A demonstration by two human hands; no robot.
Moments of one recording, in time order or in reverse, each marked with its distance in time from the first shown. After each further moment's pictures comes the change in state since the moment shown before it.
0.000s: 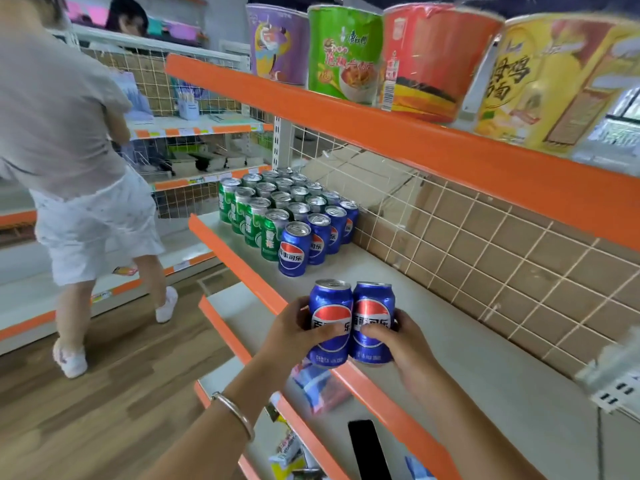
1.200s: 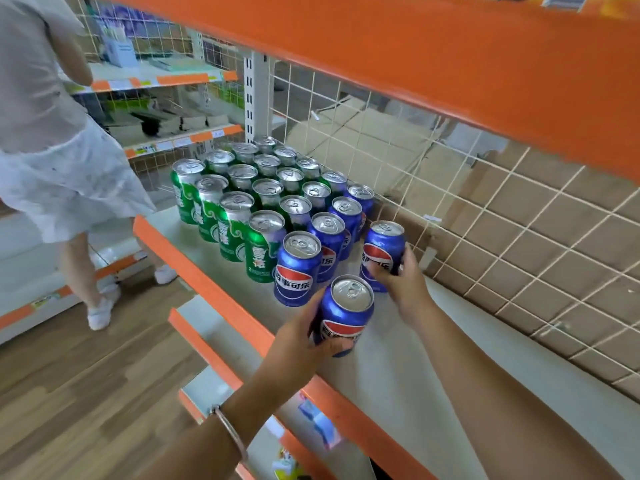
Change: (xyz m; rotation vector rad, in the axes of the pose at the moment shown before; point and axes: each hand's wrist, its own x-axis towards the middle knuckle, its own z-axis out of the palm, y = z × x) left_hand 0.129 -0.022 -0.048 0.305 -0.212 0.150; right_hand 0.216 0.002 0.028 -0.090 0.160 -0.212
